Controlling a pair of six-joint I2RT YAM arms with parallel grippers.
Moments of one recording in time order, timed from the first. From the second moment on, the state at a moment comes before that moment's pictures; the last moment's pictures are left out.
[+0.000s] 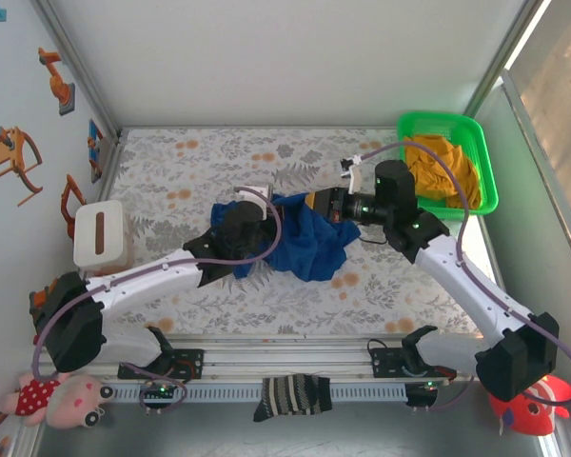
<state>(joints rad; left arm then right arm) -0.93 1.32 0.86 0.07 -0.34 -0.46 0.50 1.16 1.02 -0.20 -0.67 0.64</state>
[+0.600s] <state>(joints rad) -0.74 1.11 0.71 0.30 0.30 -0.61 0.43 1.51 1.00 -0.21 -0.55 0.54</state>
